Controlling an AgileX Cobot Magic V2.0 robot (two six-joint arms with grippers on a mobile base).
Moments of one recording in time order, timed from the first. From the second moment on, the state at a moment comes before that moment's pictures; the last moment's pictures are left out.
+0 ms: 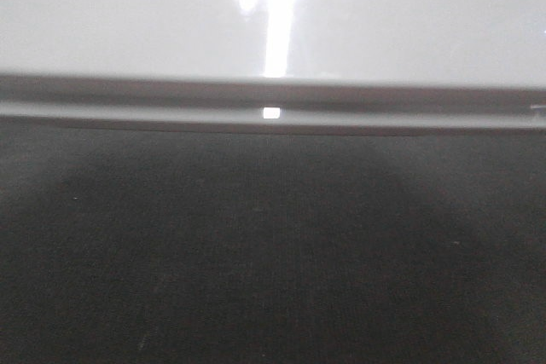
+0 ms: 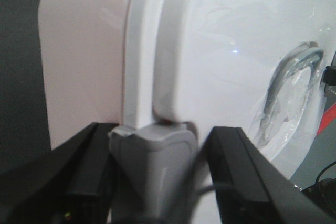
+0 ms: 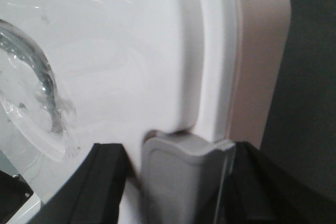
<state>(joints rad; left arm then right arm) 0.04 0.70 -0.81 -1.05 1.08 0.74 -0.20 0.71 -0.76 1.10 1.17 -0.84</state>
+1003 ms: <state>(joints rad) 0.04 0.70 -0.81 -1.03 1.08 0.74 -0.20 0.71 -0.76 1.13 1.16 -0.84</state>
